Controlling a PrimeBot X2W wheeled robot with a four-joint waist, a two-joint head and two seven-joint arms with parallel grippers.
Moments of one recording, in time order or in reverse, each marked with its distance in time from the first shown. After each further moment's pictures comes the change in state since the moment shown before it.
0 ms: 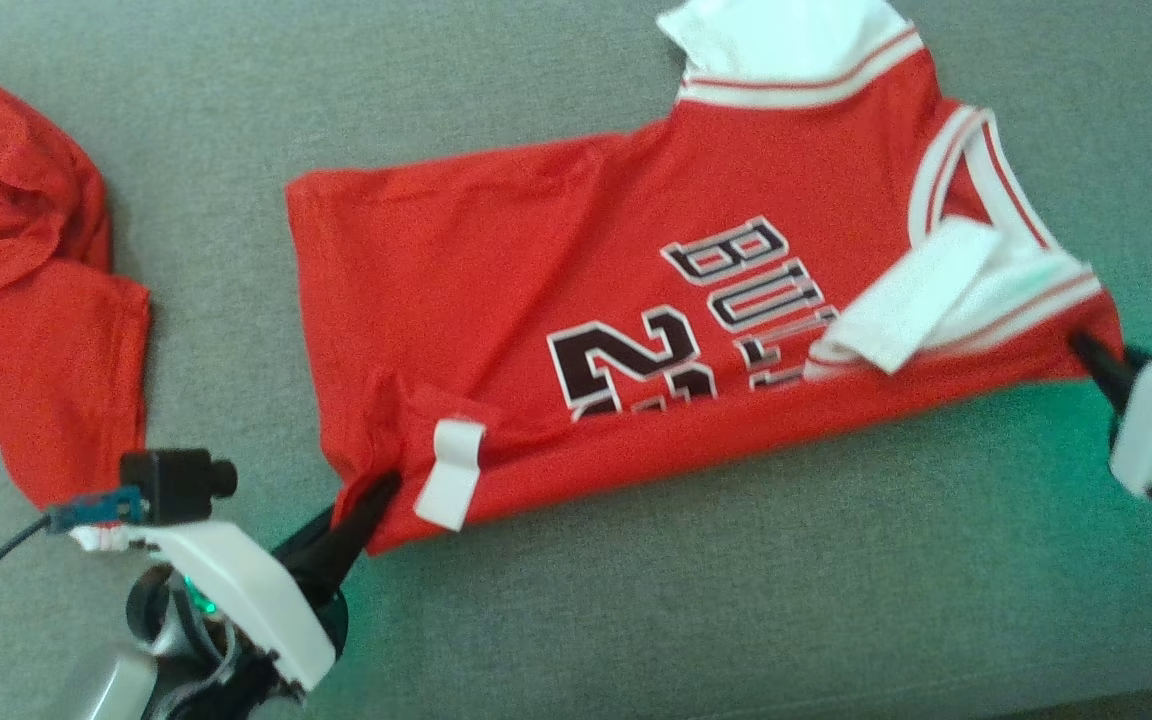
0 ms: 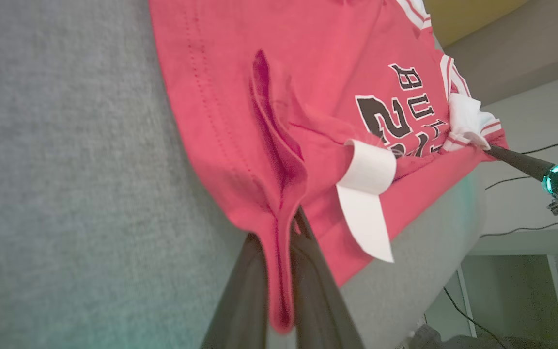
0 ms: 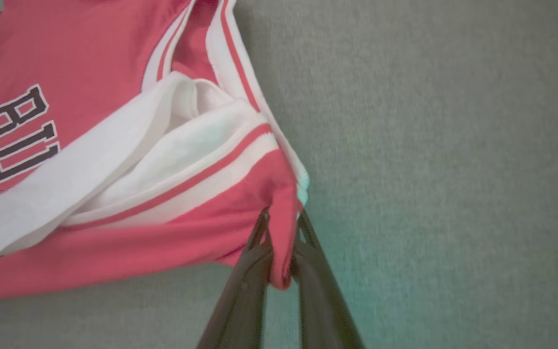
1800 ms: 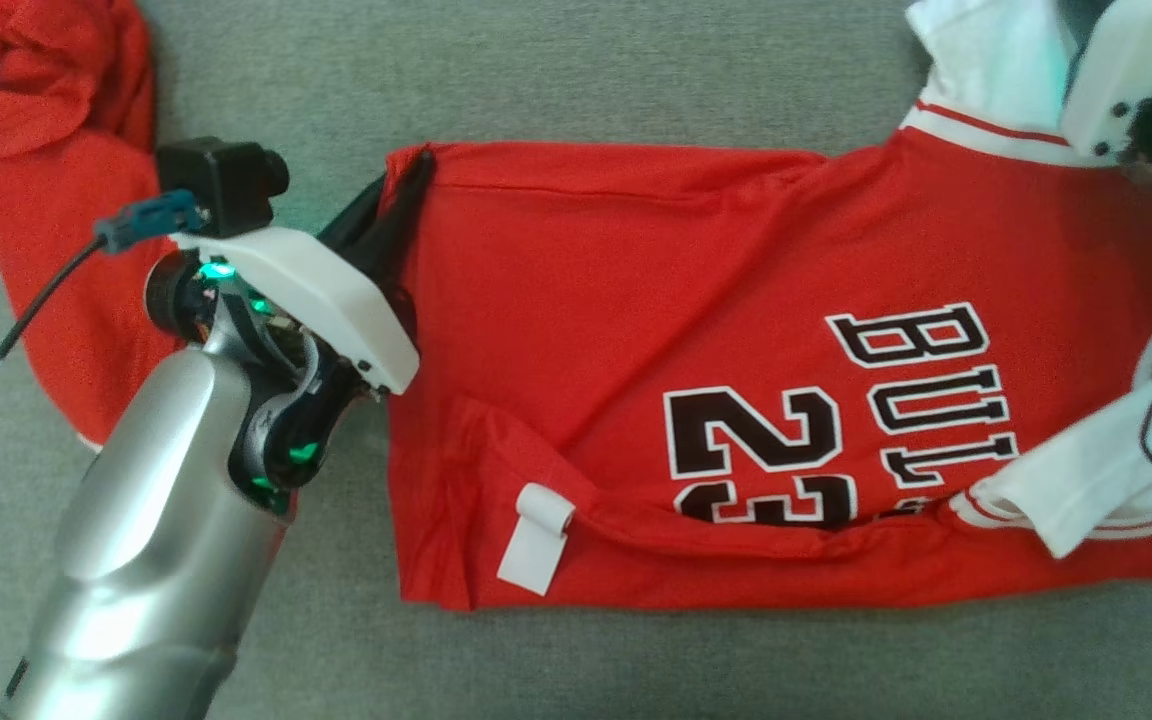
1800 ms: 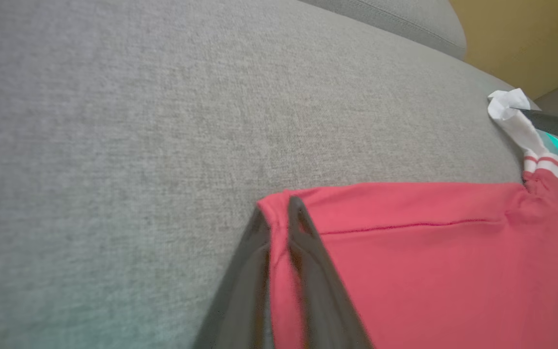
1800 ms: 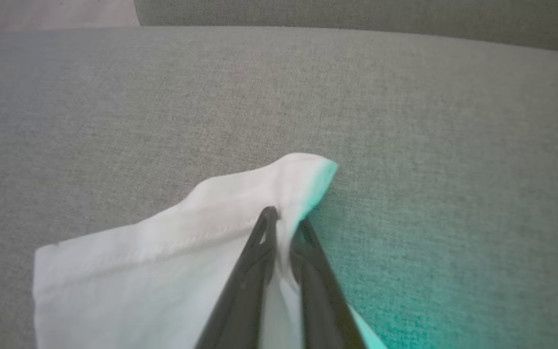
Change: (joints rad) left arm -0.518 -0.163 -0.099 0.265 0.238 0.017 -0.118; right arm -0.607 0.020 0.202 0.343 -0.096 0.000 -0.131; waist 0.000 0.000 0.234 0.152
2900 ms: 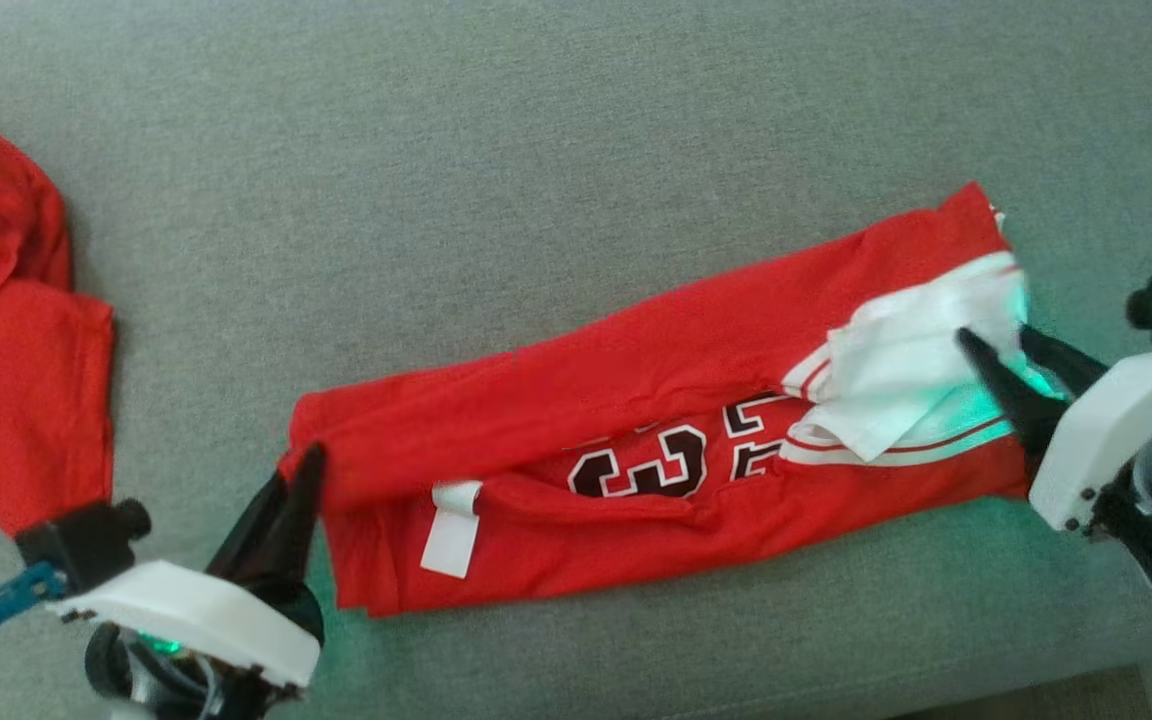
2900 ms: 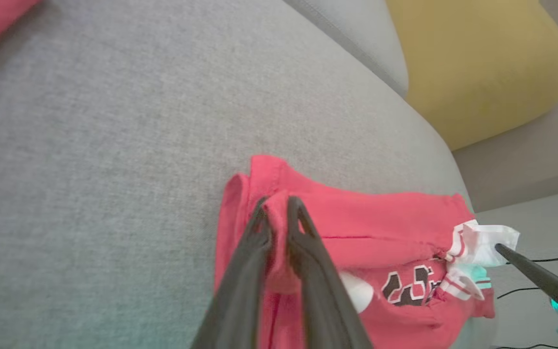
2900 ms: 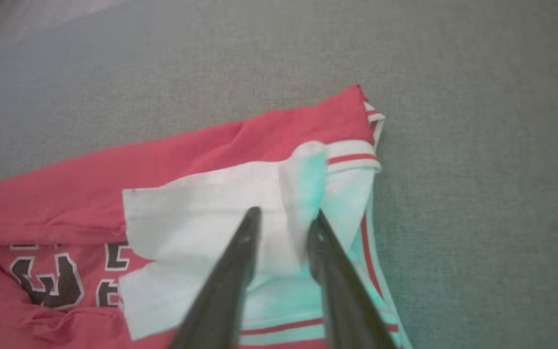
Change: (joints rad) left arm 0.671 0.086 0.201 -0.451 -0.213 0.154 -0.097; right arm 0.704 -0.022 -0.077 -0.497 0.203 0.000 -0.013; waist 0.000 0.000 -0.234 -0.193
